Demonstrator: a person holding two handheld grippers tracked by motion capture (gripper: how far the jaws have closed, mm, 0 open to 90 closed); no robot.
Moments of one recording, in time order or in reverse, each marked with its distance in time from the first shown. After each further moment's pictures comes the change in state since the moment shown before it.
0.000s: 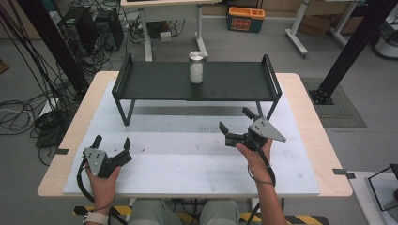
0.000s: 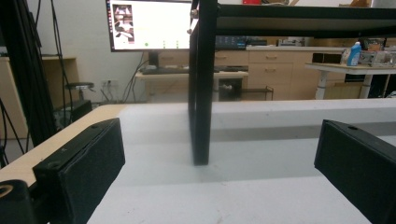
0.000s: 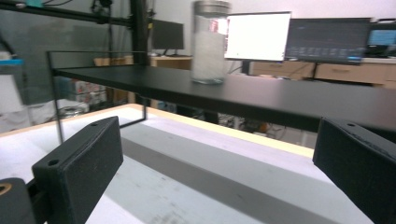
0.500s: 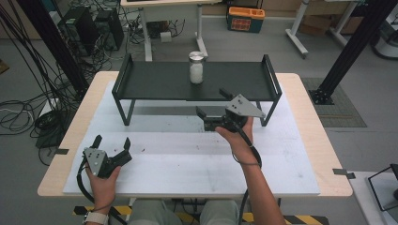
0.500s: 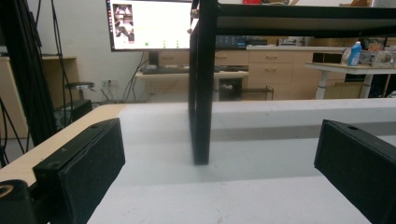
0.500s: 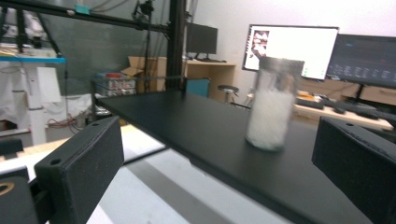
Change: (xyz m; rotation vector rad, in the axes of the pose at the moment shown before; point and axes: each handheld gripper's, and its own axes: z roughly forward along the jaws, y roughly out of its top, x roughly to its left) left arm 0.000 0.000 0.000 0.002 0.001 -0.001; right arm 0.014 0.055 0.058 0.003 0.145 -0.055
